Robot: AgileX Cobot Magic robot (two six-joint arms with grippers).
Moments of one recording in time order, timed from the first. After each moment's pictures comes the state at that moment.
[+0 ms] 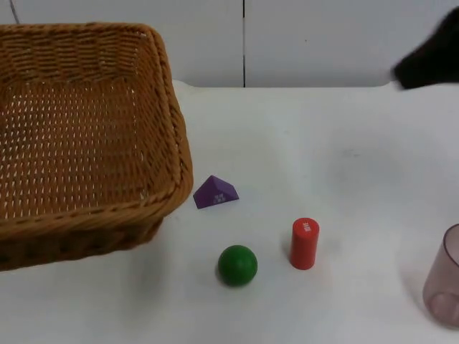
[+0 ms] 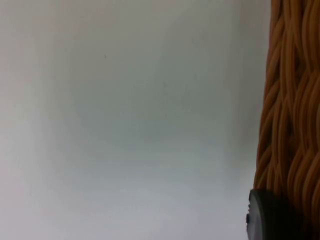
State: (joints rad) right arm 0.25 1.53 -1.08 0.62 0.56 -1.08; left arm 0.10 1.38 -0.87 -0.44 0.92 0.06
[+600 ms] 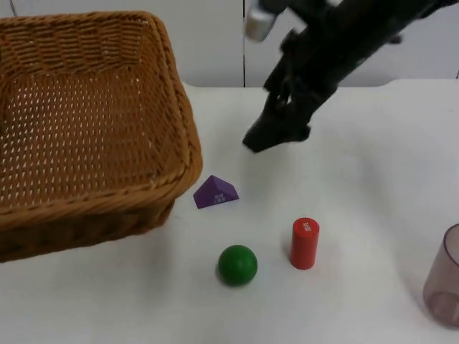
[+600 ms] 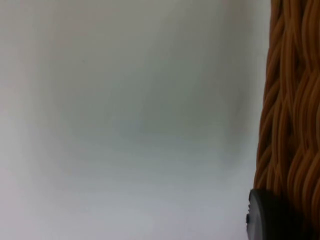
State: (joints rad) right arm 0.42 2.17 -1.67 0.63 0.75 -1.28; left arm 0.10 1.38 -0.87 -0.51 0.91 0.07
